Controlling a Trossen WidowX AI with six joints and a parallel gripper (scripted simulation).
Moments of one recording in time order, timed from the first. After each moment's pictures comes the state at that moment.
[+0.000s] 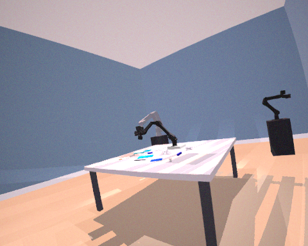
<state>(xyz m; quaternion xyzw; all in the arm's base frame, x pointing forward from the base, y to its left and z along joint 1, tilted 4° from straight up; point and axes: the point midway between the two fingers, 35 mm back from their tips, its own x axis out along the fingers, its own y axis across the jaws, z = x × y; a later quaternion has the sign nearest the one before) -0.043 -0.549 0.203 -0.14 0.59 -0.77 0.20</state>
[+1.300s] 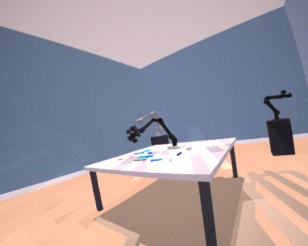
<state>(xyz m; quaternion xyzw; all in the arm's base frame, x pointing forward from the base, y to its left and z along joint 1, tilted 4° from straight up) 0.281 -0.462 0.192 -0.46 0.67 -0.40 0.43</state>
